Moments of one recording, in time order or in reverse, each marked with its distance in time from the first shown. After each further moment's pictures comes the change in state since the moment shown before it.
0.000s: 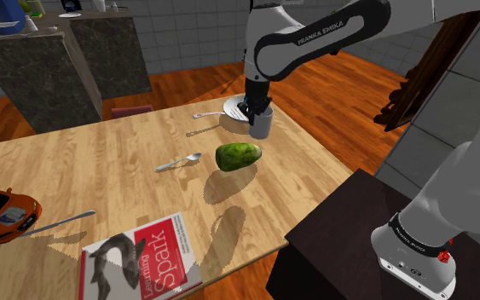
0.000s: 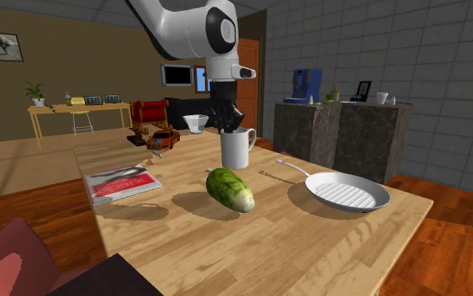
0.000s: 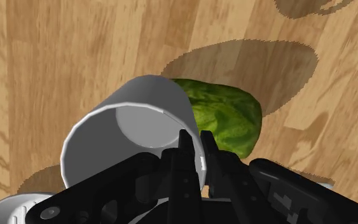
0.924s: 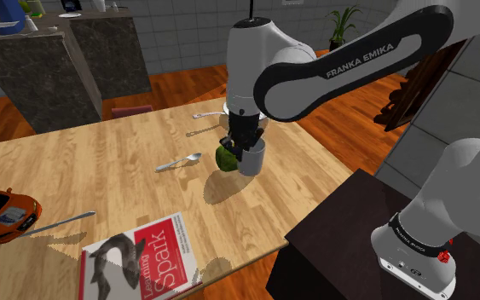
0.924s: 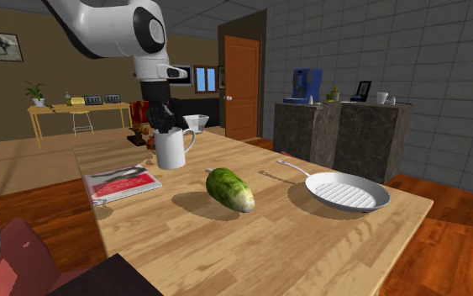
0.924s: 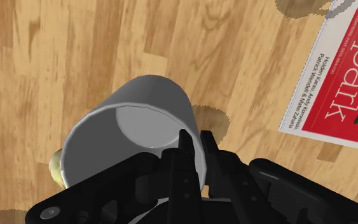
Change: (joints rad) arm 0.164 -0.122 0.168 -0.143 0.017 0.018 0.323
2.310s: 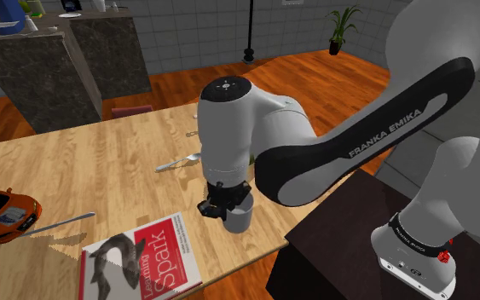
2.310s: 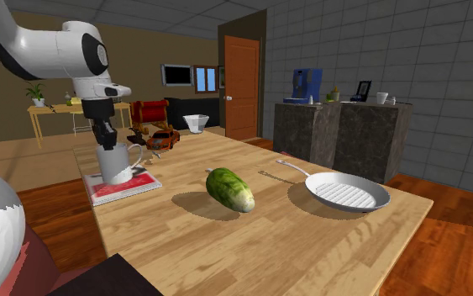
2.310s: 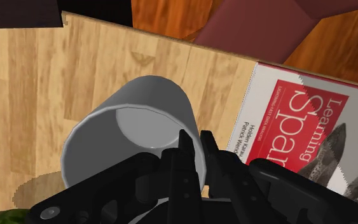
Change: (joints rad) arm 0.150 0.117 0.170 0.004 -0.067 0.093 0.363
